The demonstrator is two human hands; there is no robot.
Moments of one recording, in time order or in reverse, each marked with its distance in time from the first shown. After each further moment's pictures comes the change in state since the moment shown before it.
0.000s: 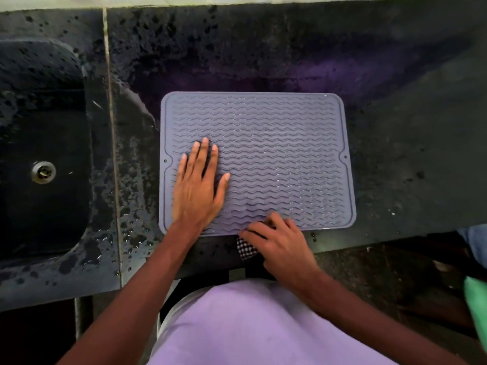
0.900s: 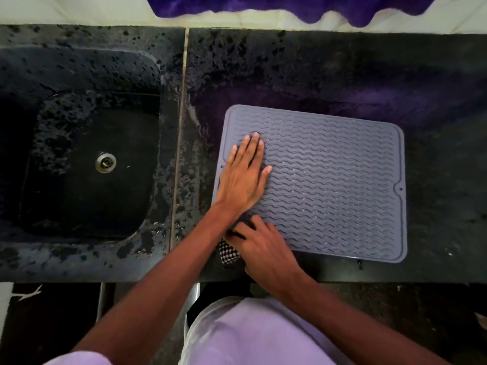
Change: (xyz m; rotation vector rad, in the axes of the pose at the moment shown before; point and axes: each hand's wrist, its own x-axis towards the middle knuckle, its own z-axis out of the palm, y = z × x) left_hand 0.037 -0.027 -0.019 -0.128 -0.129 -0.006; right_hand 0.085 -0.083 -0.012 0.132 -0.198 -0.109
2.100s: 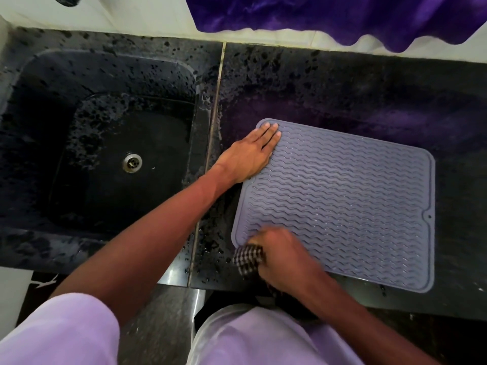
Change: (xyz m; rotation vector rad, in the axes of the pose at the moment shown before) left_hand 0.062 -0.081 -0.035 0.415 -0.158 0.317; right_hand 0.020 -0.007 -0.026 0.324 -0.074 0.143
